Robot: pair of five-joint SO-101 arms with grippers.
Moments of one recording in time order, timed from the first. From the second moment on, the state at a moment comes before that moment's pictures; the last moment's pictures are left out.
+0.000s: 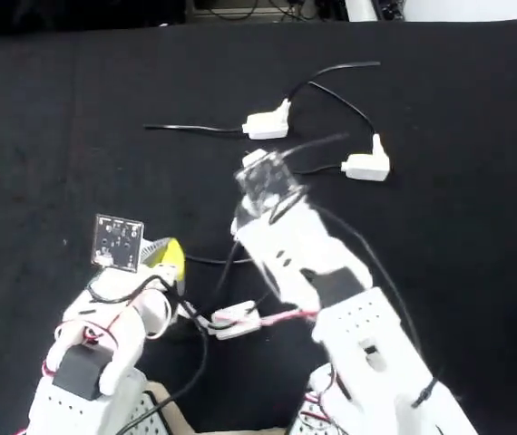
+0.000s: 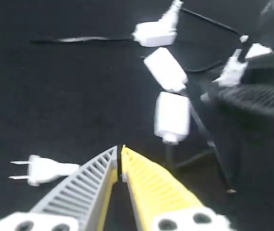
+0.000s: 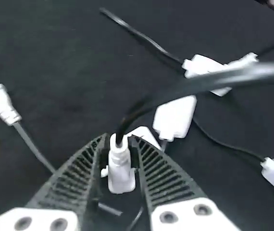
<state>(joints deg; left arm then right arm) 14.7 -104.2 86.0 56.8 7.5 -23.5 -48.7 67.3 27.5 11.1</state>
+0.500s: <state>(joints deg) 5.5 -85.0 68.1 61.7 -9.0 -10.1 -43.9 63.3 24.3 3.4</state>
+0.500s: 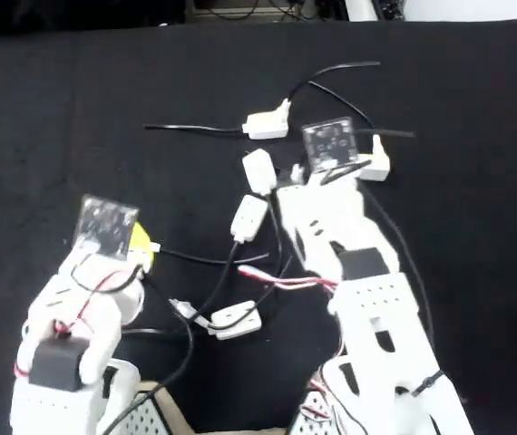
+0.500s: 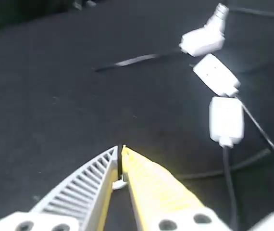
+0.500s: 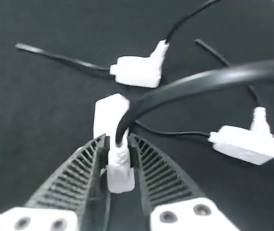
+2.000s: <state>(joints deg) 20.0 21.2 8.2 53.0 3.6 4.9 -43.0 63.3 20.4 5.1</state>
